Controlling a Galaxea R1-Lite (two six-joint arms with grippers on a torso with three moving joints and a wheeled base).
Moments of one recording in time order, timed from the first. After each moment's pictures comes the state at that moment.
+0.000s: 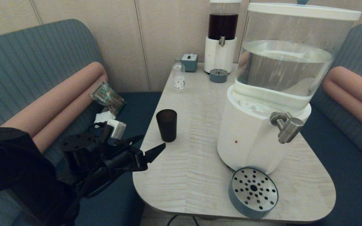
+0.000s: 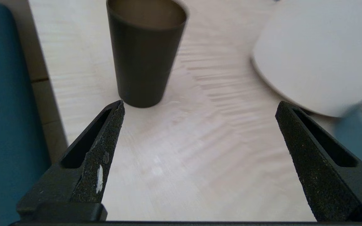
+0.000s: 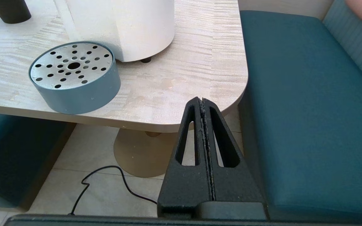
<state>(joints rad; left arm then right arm) -0.31 1.99 -0.43 -1.52 -0.33 -0.13 0.01 0.00 0.00 0.00 -0.01 0.02</state>
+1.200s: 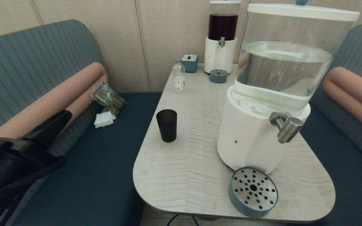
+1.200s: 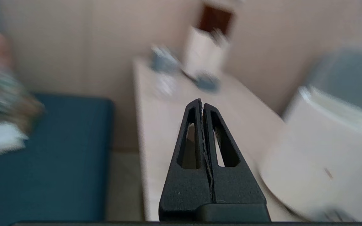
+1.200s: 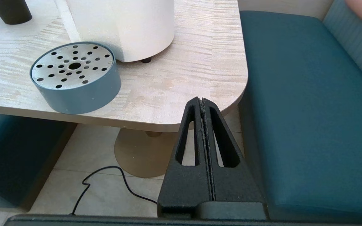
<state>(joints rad) -0.23 1.26 -0.13 -1.48 -0.02 -0.24 0.01 0.00 0.00 0.00 -0.01 0.02</state>
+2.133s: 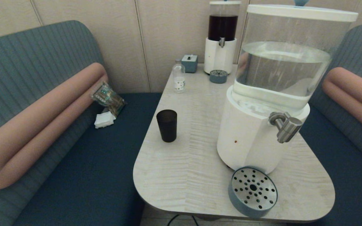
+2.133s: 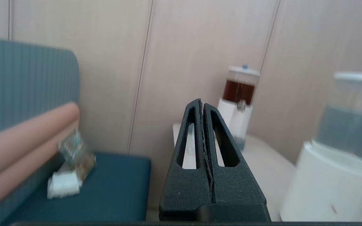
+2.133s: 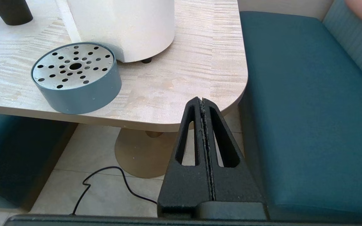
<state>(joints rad) 0.01 0.47 -0.04 -1.04 -0.05 -0.27 0.01 0.00 0.00 0.00 -0.01 0.02</state>
